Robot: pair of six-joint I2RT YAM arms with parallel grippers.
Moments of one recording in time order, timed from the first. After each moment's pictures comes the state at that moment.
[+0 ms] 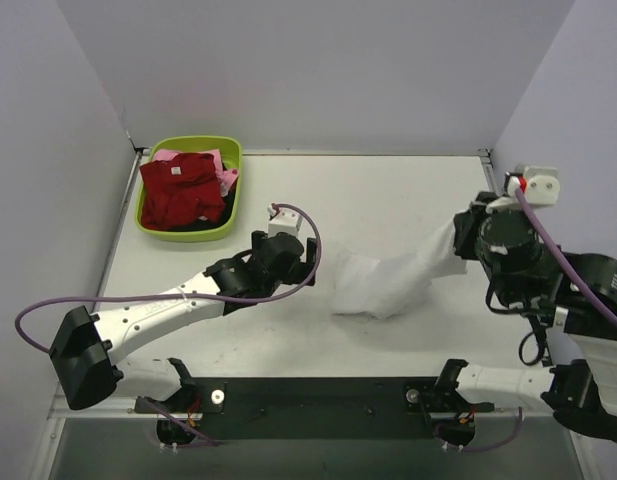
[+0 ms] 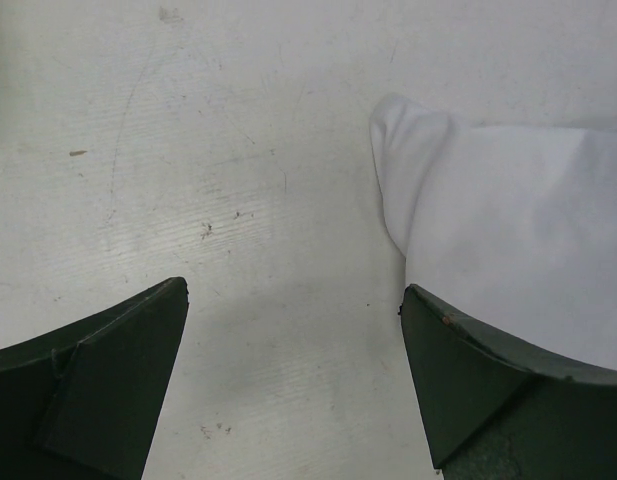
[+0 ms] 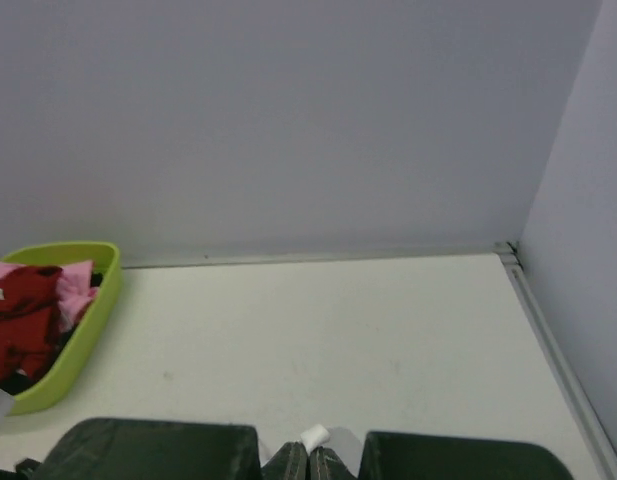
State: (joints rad) left arm -0.97 1.31 1.01 -0.39 -0.49 -0.58; right arm 0.99 1.01 1.77 -1.32 0.95 0.56
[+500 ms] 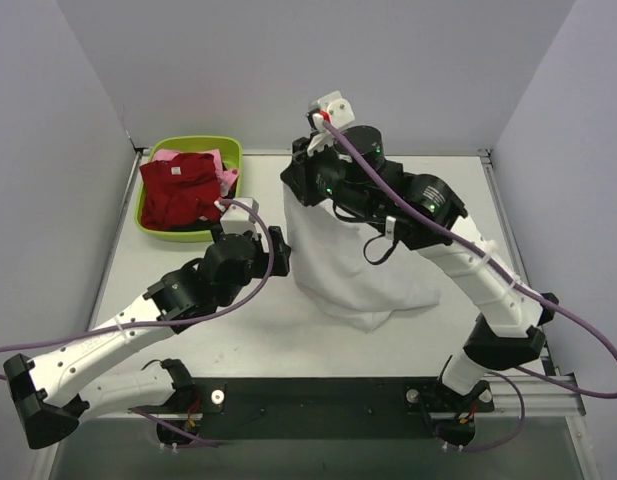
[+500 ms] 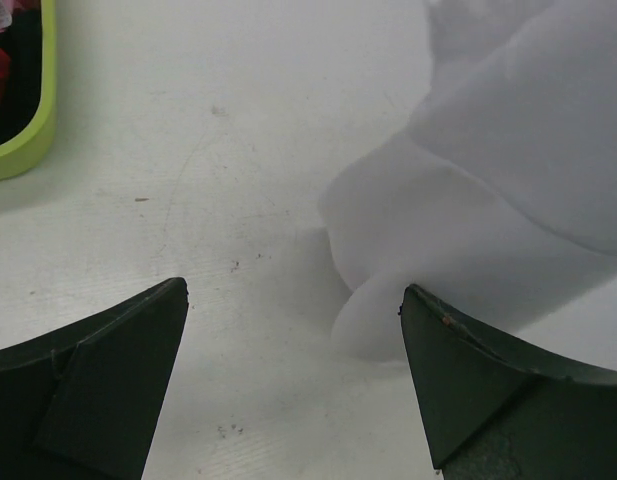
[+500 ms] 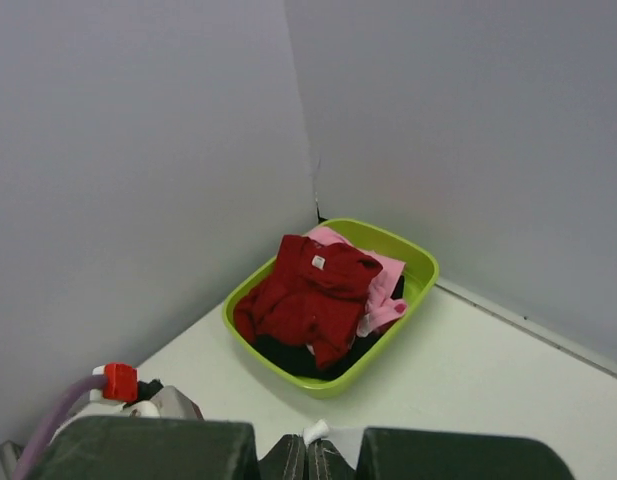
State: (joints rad) left arm -0.94 1.01 1.00 -0.44 -0.55 -0.57; right arm 0.98 1.65 2.21 -0.81 0.25 0.19
